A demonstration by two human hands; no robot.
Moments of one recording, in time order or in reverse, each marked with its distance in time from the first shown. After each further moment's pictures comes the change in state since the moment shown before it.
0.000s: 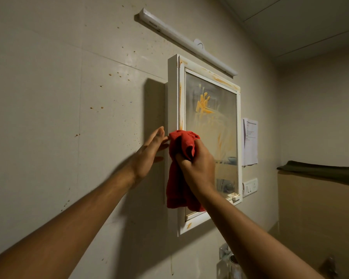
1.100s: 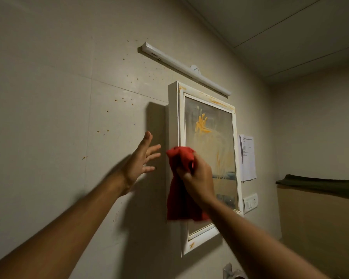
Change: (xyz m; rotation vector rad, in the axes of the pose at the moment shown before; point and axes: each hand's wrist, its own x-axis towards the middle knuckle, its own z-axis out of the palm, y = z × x) left_hand 0.009 0.027 -0.039 -0.080 0.014 -0.047; right_hand 0.014 -0.018 0.000 -0.015 -0.086 -0.015
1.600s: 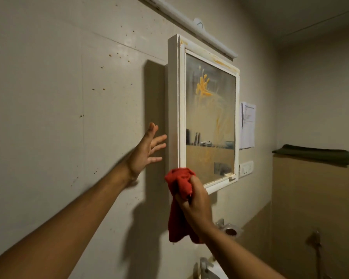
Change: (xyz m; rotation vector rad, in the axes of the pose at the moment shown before) left_hand -0.045 -0.052 0.031 -0.102 -0.058 -0.107; right_hand -0.157 0.061 0.004 0.017 -0.111 0.114
